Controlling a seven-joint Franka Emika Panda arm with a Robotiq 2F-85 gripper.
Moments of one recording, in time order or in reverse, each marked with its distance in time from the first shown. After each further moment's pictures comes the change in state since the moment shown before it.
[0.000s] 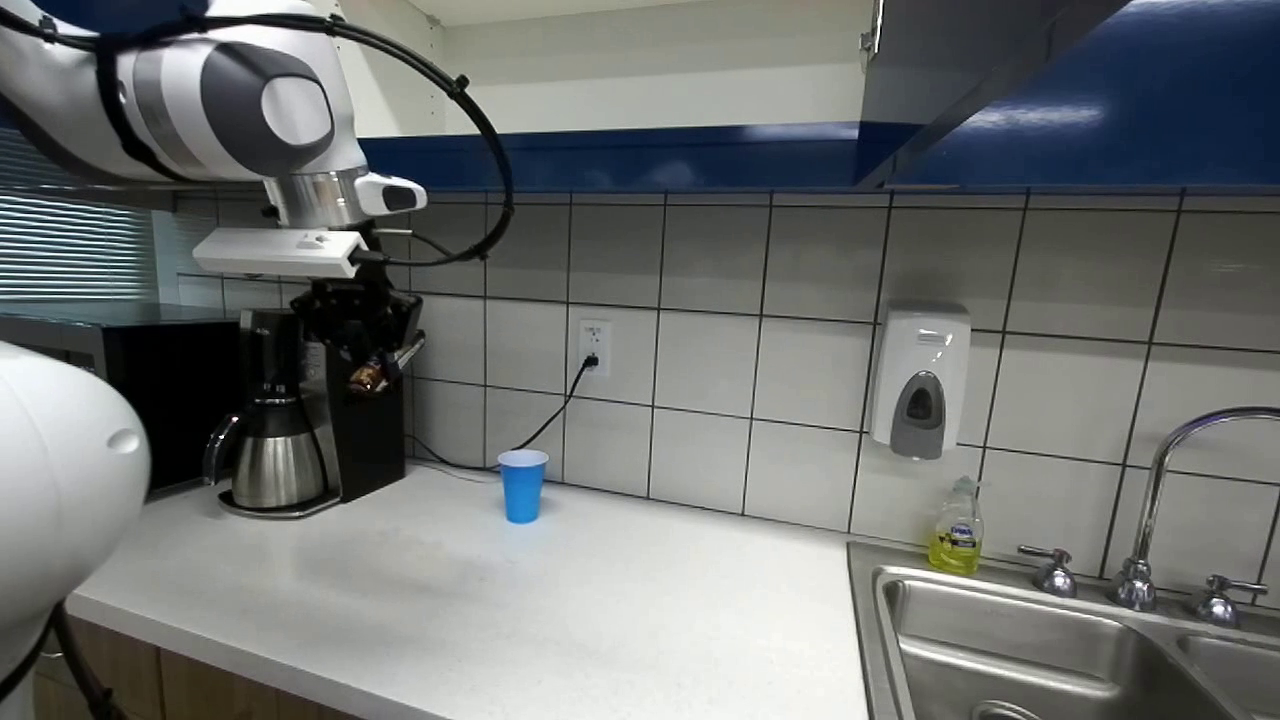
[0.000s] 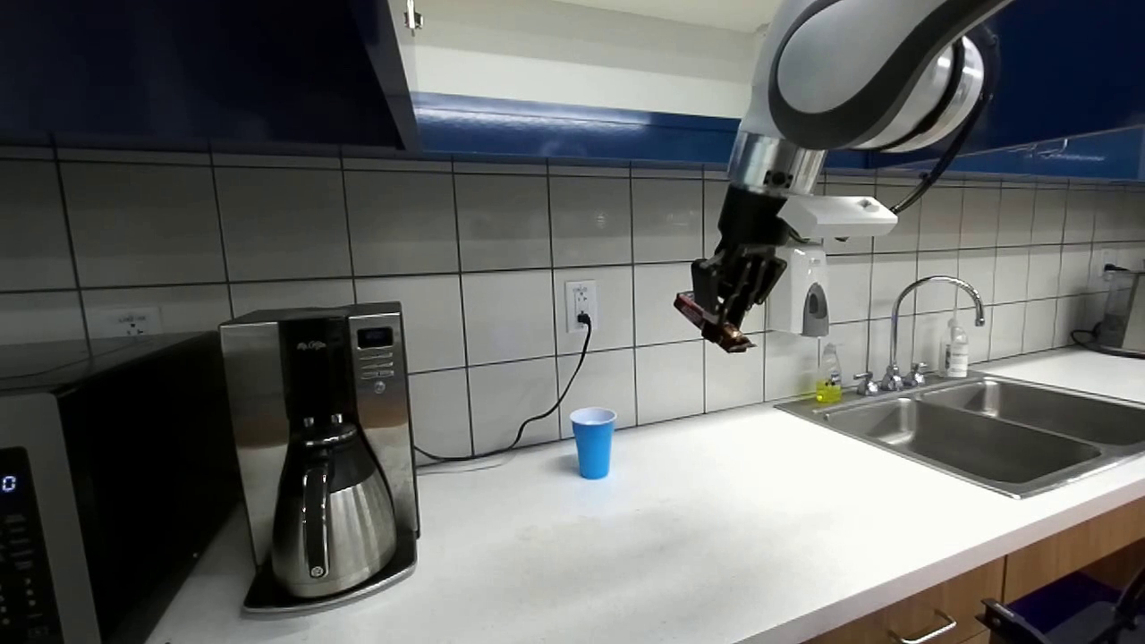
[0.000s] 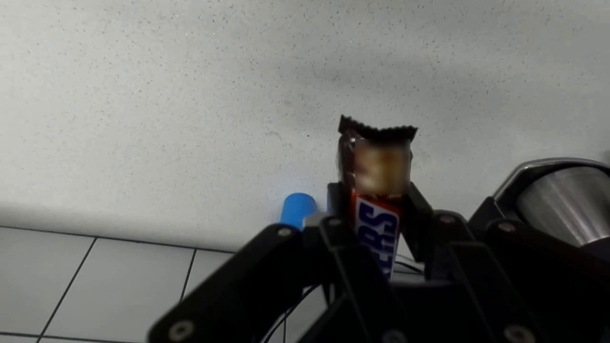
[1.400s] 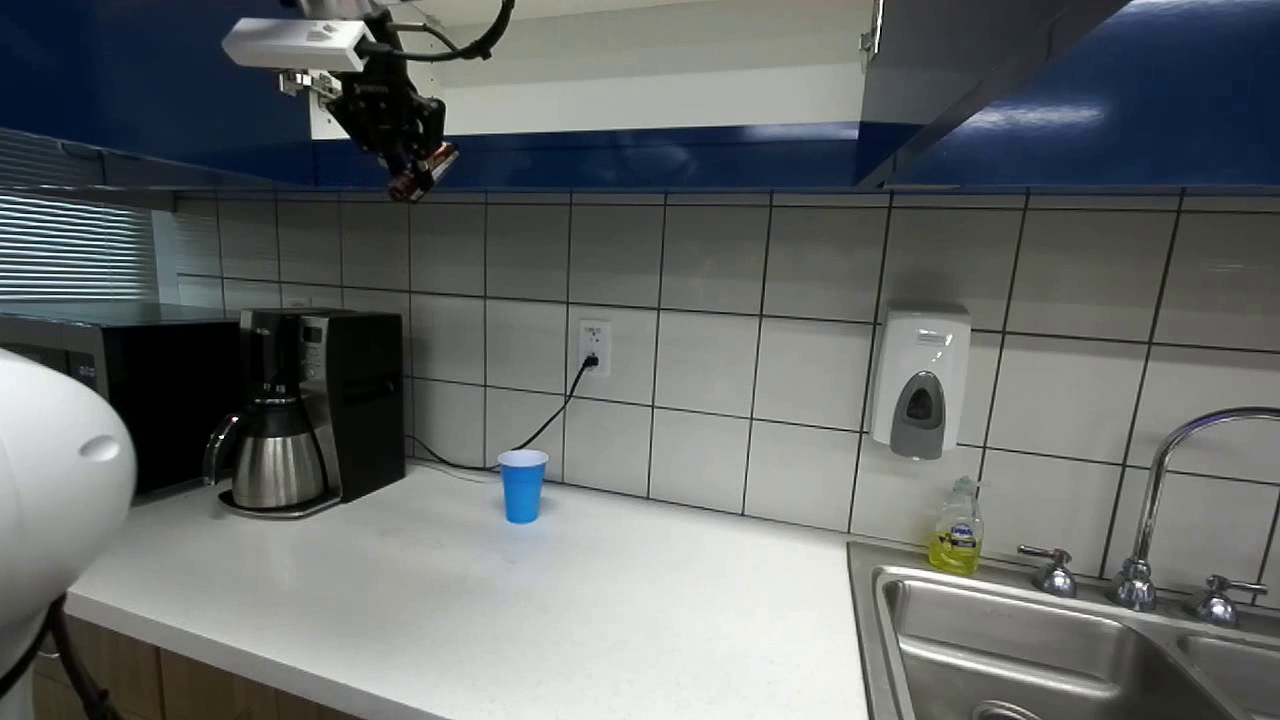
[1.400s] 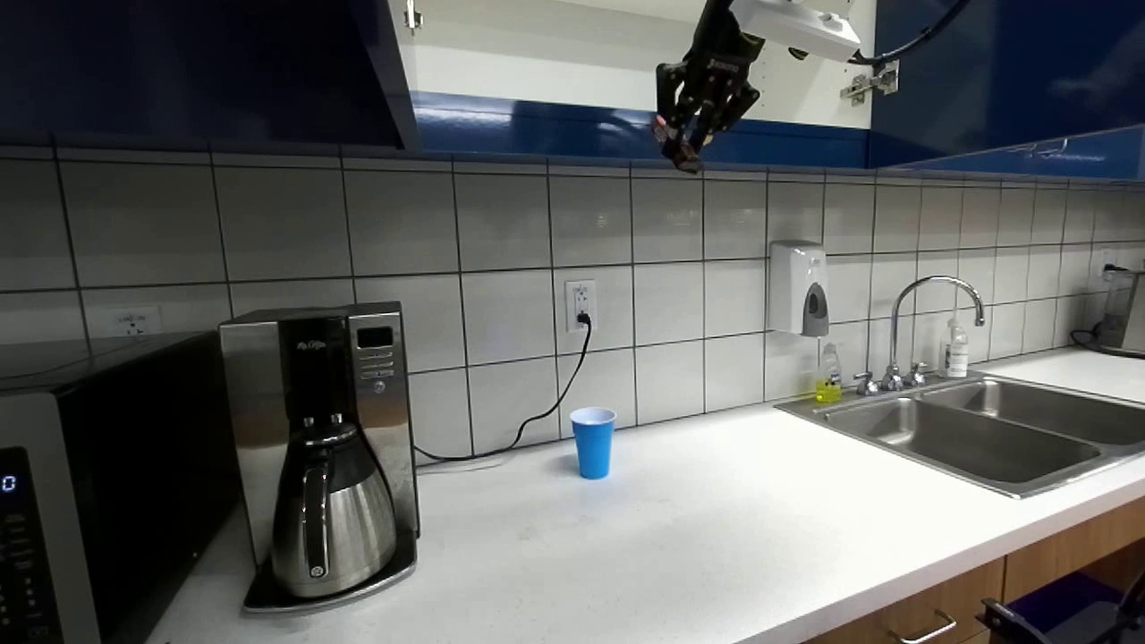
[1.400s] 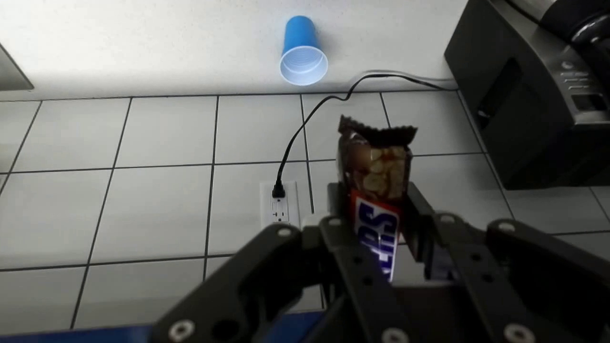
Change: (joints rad) arm -0.074 0.036 0.012 0.445 0.000 -0.134 0.136
